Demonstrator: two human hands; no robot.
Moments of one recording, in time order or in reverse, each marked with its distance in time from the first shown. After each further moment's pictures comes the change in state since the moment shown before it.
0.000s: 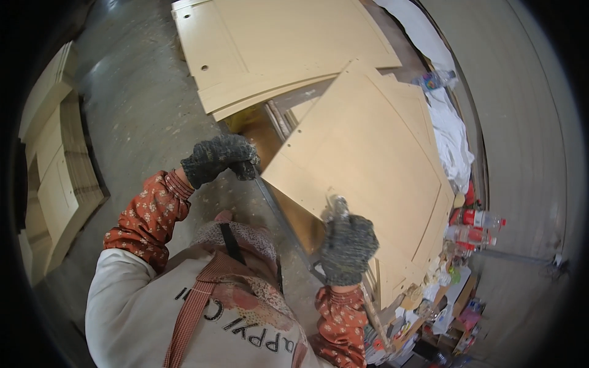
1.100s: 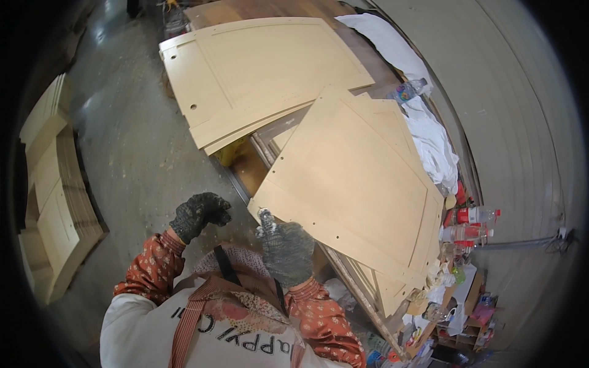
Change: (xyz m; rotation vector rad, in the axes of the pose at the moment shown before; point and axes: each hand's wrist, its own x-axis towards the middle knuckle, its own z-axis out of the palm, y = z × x) left_hand -0.033 -0.020 -0.012 0.043 0.272 -0.115; right_hand 0.039 -0.059 0.057 0.287 0.019 -0.090
